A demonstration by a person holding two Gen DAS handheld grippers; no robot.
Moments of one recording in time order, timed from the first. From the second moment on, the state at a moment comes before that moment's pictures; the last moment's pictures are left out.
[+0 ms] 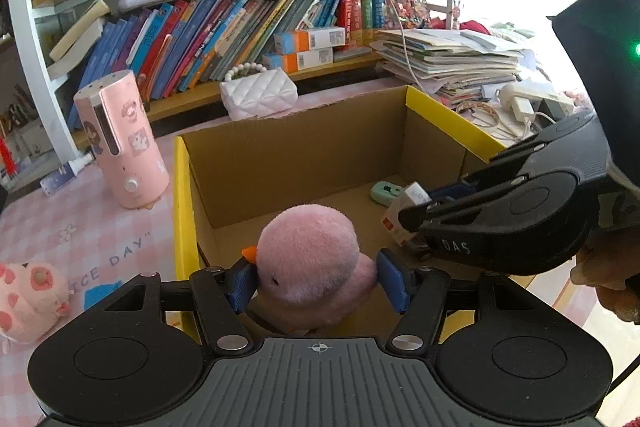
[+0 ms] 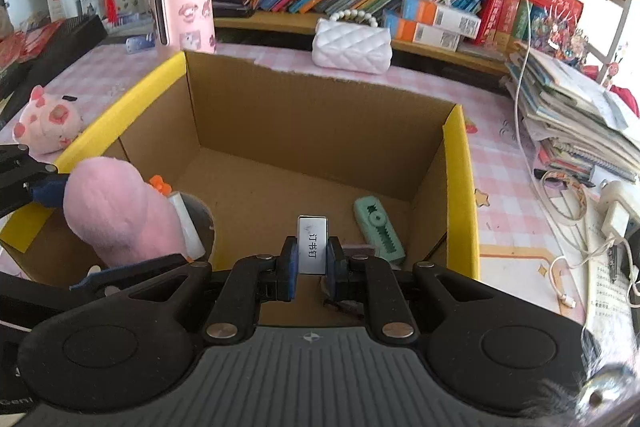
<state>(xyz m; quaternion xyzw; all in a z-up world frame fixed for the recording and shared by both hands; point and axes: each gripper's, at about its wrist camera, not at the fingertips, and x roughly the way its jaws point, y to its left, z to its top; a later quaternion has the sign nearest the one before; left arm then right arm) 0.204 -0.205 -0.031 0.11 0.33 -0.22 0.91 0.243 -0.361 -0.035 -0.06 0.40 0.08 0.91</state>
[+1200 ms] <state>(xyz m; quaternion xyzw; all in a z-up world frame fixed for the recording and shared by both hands) 0.156 -0.168 0.017 0.06 0.24 -0.20 0.95 0.199 -0.368 0.007 0.01 0.33 0.02 0.94</state>
